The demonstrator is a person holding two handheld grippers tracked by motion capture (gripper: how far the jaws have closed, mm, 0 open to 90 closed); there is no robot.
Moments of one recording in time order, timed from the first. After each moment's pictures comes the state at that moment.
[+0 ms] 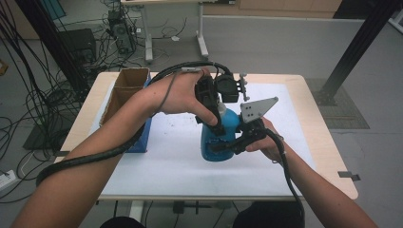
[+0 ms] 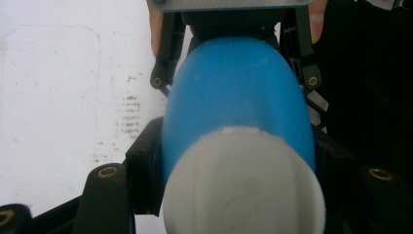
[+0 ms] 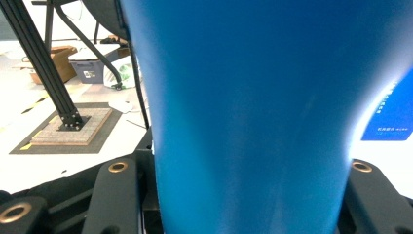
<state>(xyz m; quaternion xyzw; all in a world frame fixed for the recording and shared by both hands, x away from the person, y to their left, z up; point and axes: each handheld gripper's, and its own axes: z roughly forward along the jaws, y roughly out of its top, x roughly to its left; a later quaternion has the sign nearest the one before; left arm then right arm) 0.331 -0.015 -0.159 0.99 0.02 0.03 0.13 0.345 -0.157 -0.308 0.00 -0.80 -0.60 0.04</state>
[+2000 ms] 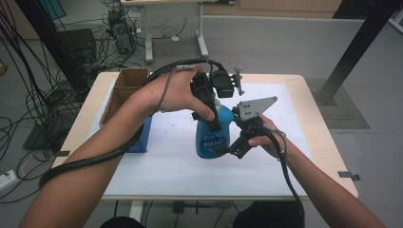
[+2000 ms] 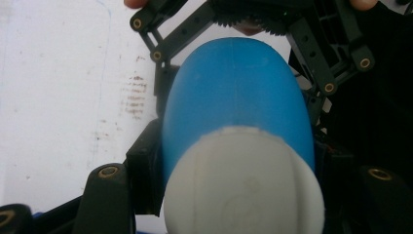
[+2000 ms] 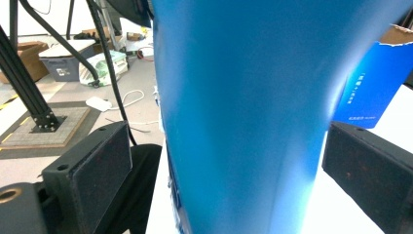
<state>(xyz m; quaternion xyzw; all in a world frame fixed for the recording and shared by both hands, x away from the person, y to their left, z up) 0.341 -0.007 -0.160 0.99 0.07 0.03 0.12 0.347 -0.157 -0.307 -0.03 -0.81 -0.59 0.00</state>
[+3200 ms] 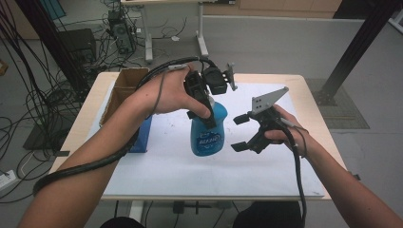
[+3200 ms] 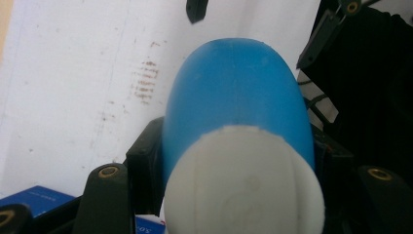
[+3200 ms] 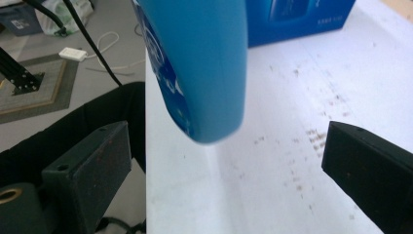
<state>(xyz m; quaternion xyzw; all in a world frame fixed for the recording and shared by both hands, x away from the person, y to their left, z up) 0.341 0.005 -0.158 0.98 0.13 0.05 0.11 0.352 -0.199 -0.288 -0.11 -0.89 -0.45 0.01</state>
